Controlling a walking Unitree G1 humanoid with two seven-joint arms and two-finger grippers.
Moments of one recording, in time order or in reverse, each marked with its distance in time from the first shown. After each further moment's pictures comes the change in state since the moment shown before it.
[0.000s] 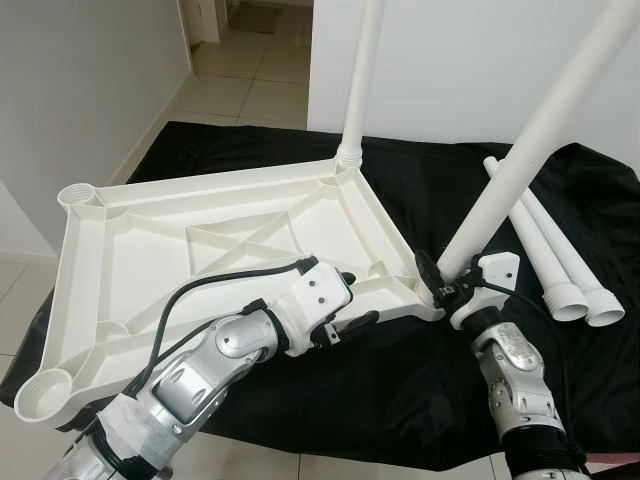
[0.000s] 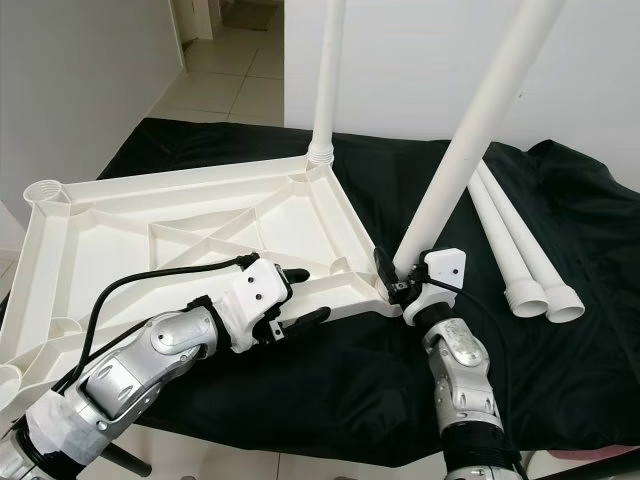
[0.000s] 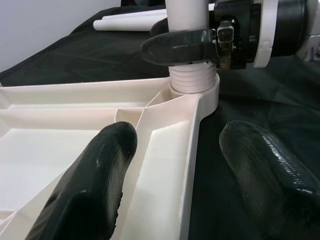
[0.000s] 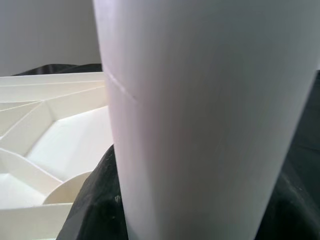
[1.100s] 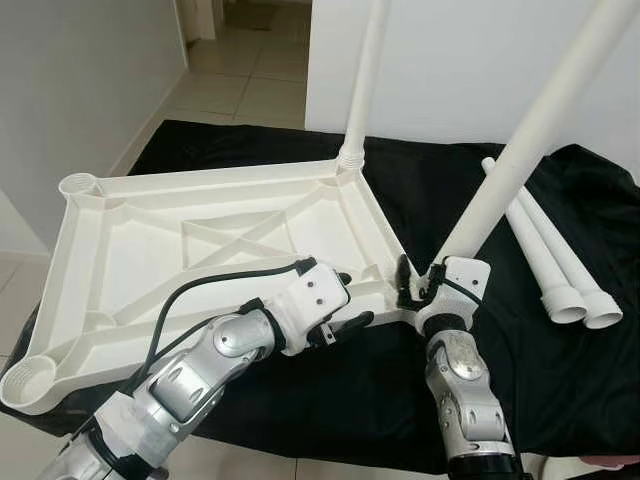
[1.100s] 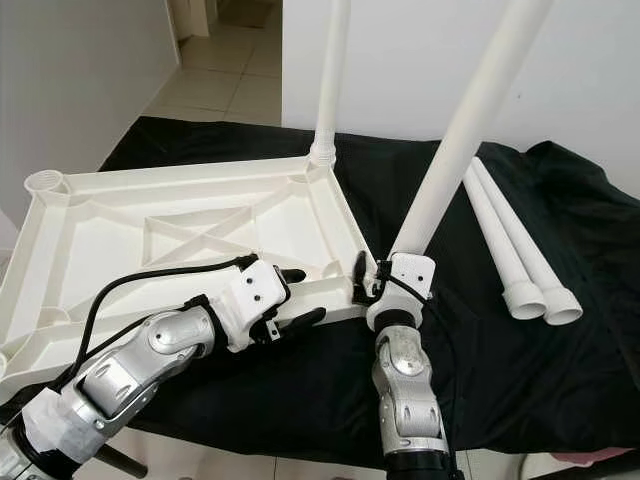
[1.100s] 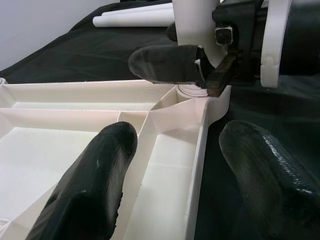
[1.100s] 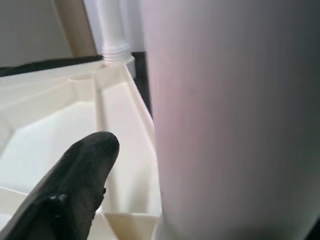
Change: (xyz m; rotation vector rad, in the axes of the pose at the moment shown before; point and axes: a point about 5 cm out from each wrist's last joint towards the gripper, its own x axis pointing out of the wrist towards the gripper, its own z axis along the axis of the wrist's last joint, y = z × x) left arm -0.001 0.002 -0.001 0.022 0.015 0.000; right arm -0.006 0.041 0.009 0.048 0.008 -0.232
